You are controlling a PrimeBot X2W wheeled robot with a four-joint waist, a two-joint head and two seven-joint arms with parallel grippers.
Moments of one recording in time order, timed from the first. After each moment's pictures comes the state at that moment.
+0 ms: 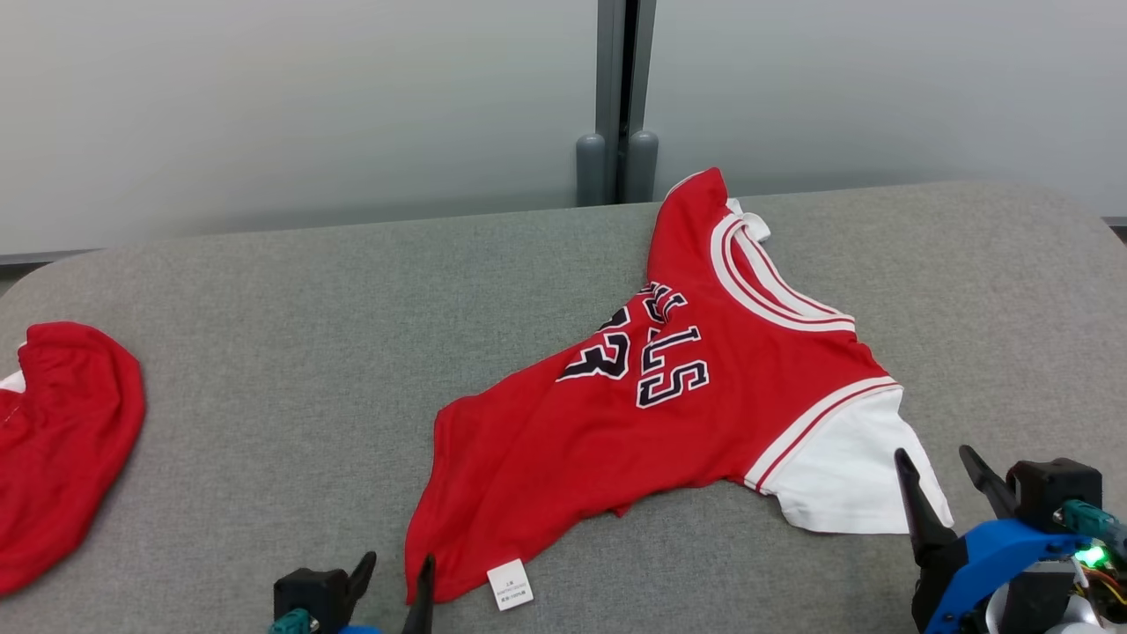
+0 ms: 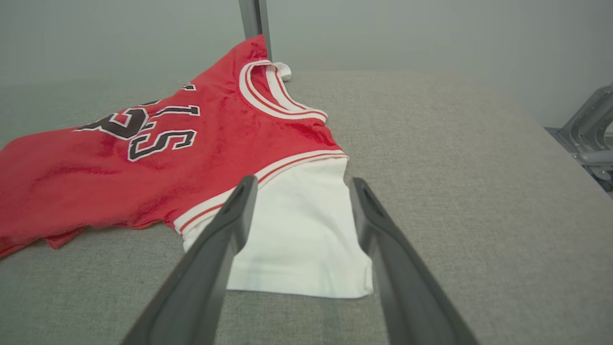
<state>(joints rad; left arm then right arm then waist) 0.07 0.09 -0.19 0.29 -0.25 -0.11 0.03 -0.04 -0.08 -0.11 0.13 0.10 0.13 0.14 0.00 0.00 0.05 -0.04</state>
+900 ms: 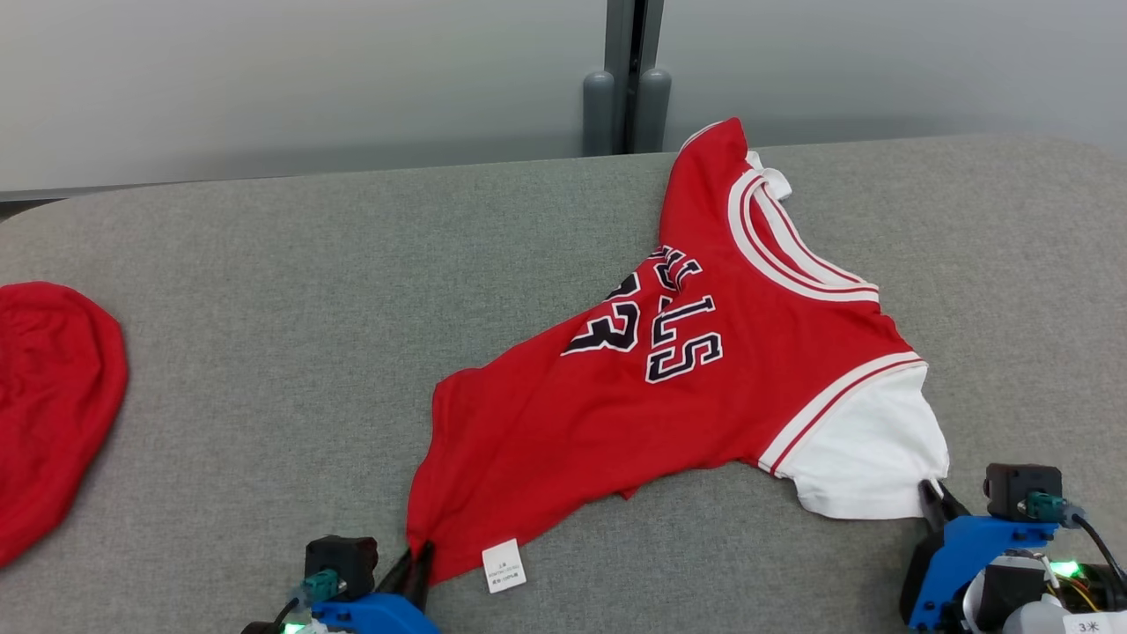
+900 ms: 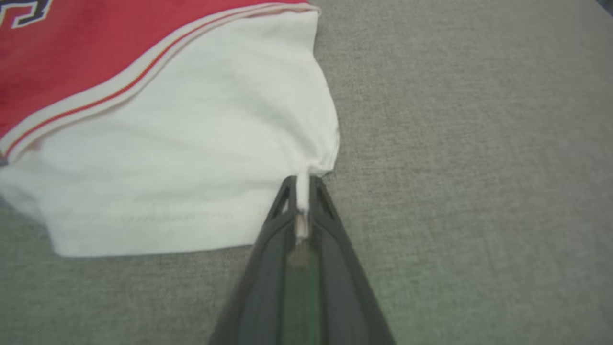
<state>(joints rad) -0.02 0.09 -0.25 0.42 -0.28 -0.09 0.14 -0.19 -0.06 -0.23 0.54 -0.01 0.13 0.10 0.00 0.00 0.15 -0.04</state>
